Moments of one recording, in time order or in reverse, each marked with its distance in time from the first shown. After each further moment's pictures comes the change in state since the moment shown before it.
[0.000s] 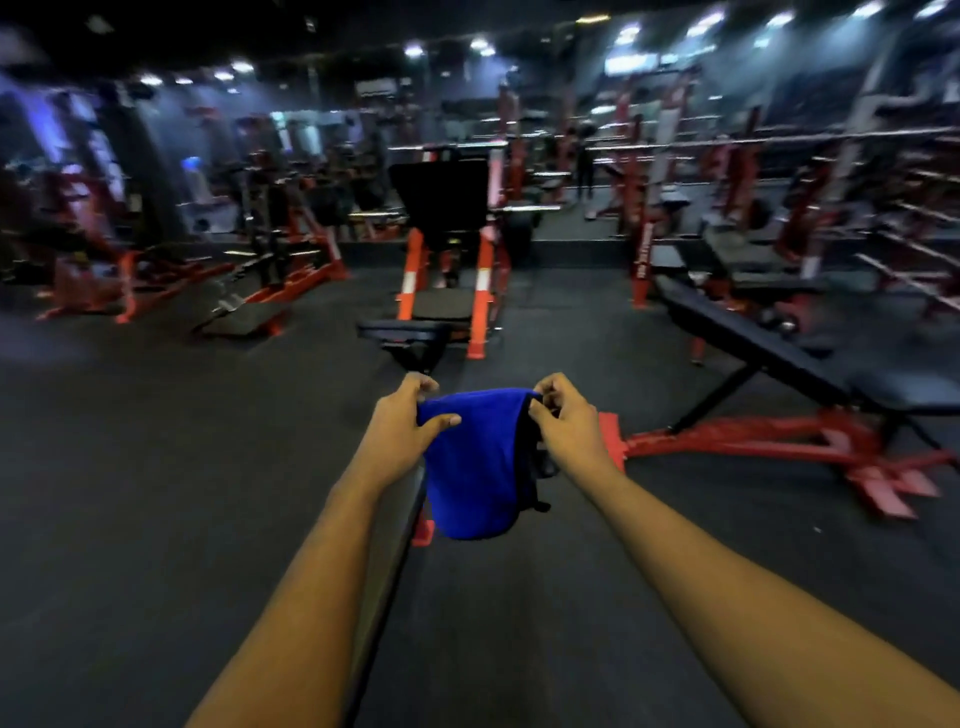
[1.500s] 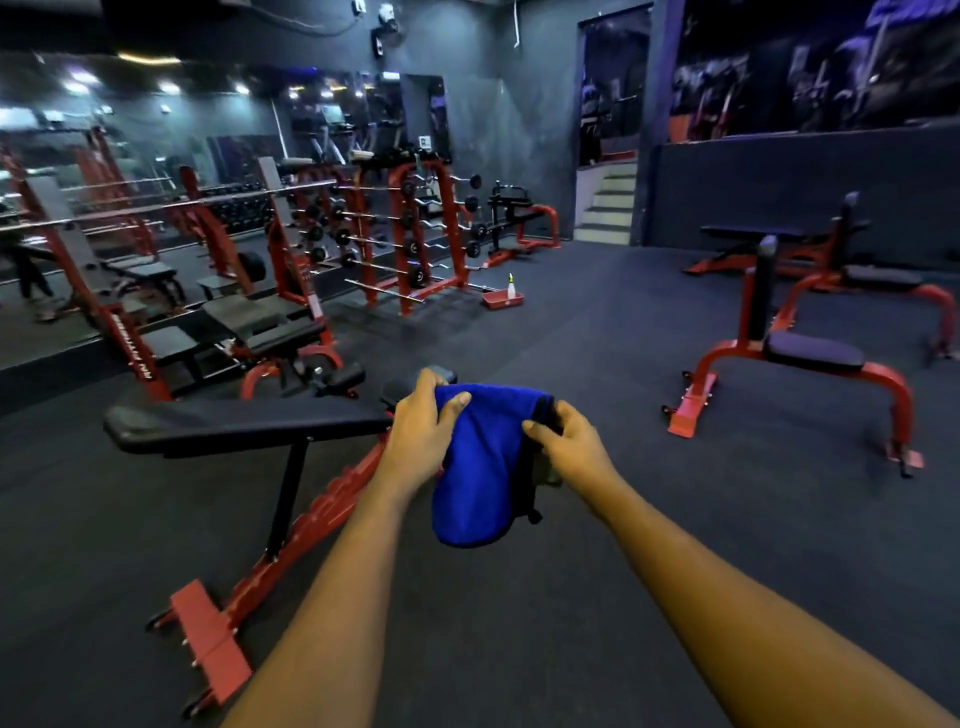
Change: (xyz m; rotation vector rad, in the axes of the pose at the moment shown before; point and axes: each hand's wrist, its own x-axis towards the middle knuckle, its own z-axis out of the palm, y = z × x) left_hand 0.213 0.462 0.577 -0.511 -0.649 0.618; right_hand 0.060 0.254 -0.573 -0.028 0.893 0.416
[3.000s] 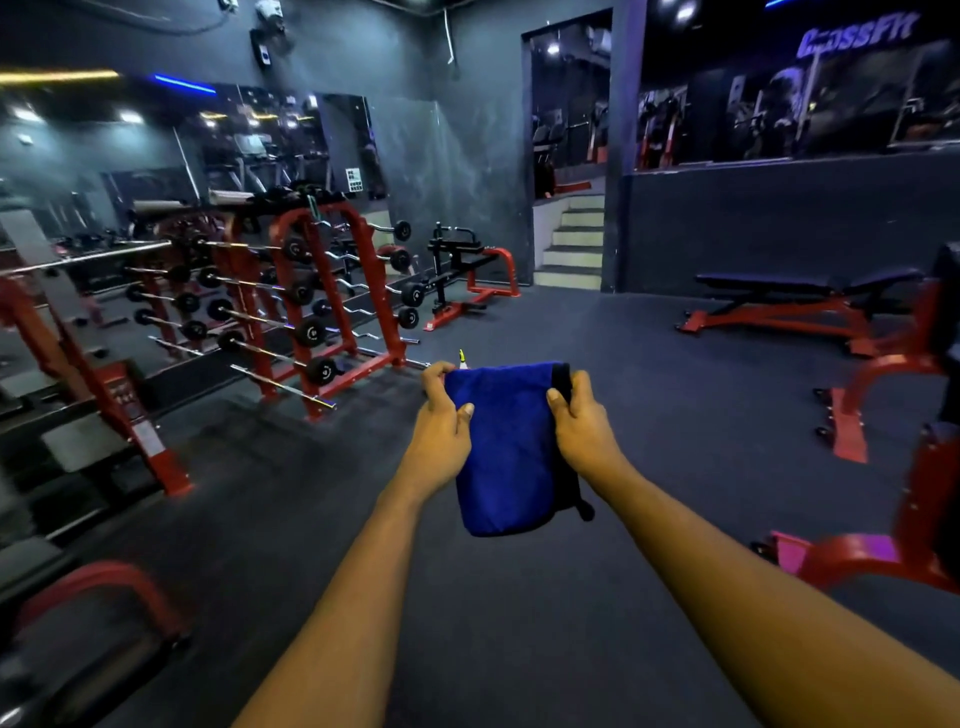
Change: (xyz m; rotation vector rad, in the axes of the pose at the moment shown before) left_hand 1.153 -0.266 0.444 -0.083 -0.093 0.131; right_hand 1.242 0.082 -0.097 -0.193 0.206 -0.145
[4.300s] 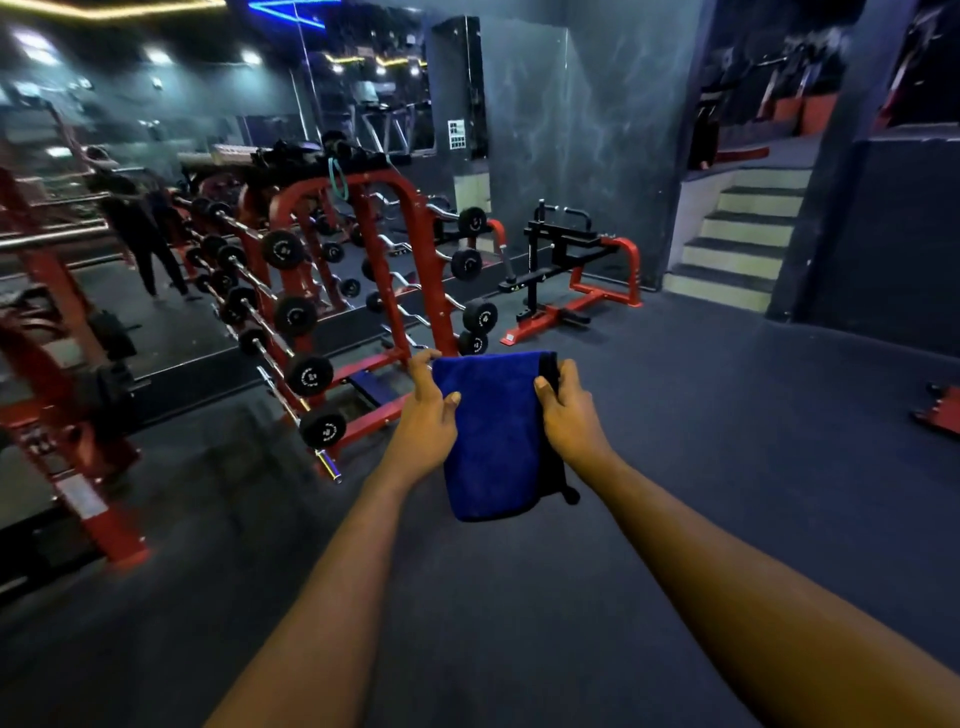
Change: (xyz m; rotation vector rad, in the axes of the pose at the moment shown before) left_hand 0.900 -0.478 0.149 0.136 0.177 -0.161; right_hand 1.005 0.212 0.324 0.156 -0.317 -0.014
